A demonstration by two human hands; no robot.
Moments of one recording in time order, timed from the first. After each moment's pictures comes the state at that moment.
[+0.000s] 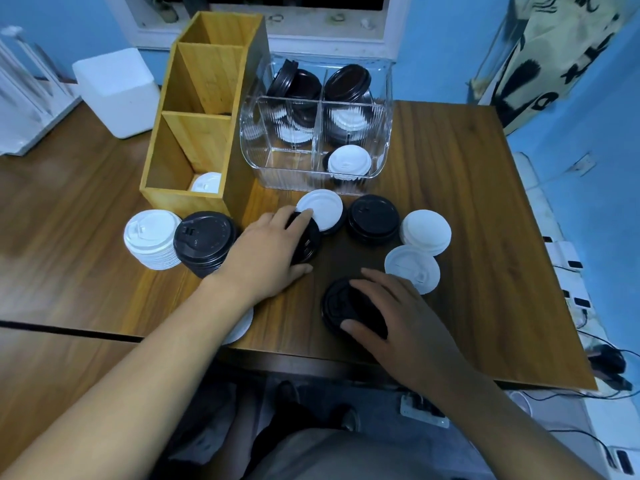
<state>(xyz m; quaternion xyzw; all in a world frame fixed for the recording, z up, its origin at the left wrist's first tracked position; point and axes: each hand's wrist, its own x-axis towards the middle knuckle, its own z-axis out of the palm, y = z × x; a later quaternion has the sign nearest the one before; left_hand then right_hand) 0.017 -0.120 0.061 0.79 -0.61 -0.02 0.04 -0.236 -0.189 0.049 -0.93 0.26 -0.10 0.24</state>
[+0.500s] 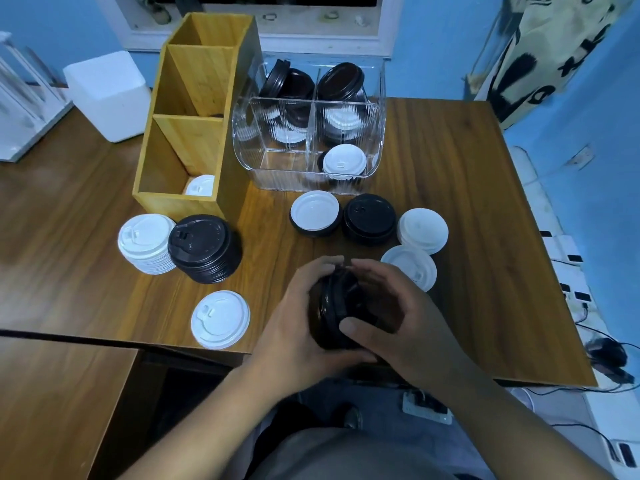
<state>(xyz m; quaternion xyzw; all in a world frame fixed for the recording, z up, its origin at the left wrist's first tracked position) -0.084 -0.066 0.049 0.65 -0.53 -0.19 0.51 -0.233 -0.182 0.083 -0.75 0.26 -0.18 0.59</state>
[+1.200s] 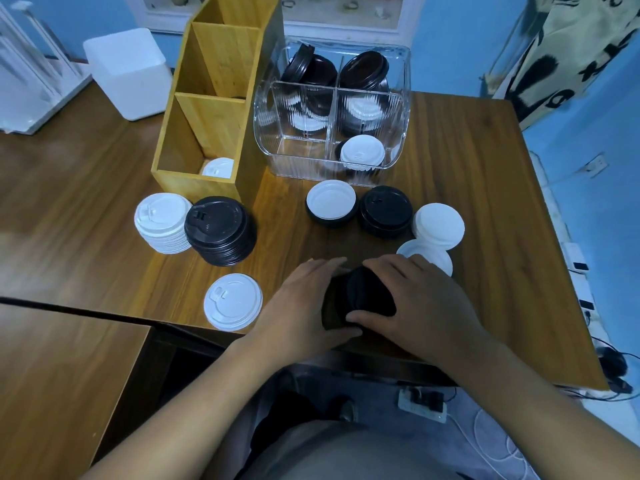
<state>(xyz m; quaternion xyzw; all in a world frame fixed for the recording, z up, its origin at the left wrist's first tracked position) -0.055 -0.069 0.014 0.73 -0.59 -0.17 0.31 -0.222 -0.207 0.067 -0.97 0.24 -0.04 0.09</state>
